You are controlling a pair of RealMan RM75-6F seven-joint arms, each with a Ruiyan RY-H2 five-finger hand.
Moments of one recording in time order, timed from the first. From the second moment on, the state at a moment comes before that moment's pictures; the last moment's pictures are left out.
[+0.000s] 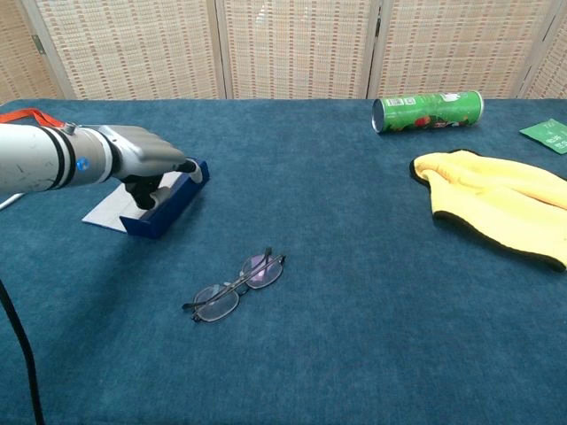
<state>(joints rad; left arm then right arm) -1.13 -1.50 -0.02 -1.44 0.42 0.84 0.97 0.09 -1.06 0.03 -1.54 -1.57 1.48 0.16</state>
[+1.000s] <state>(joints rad) -1.02 -1.32 0.12 -1.68 0.46 0.96 0.93 0.09 -1.07 0.03 -1.53 -1.58 1.49 0.17</state>
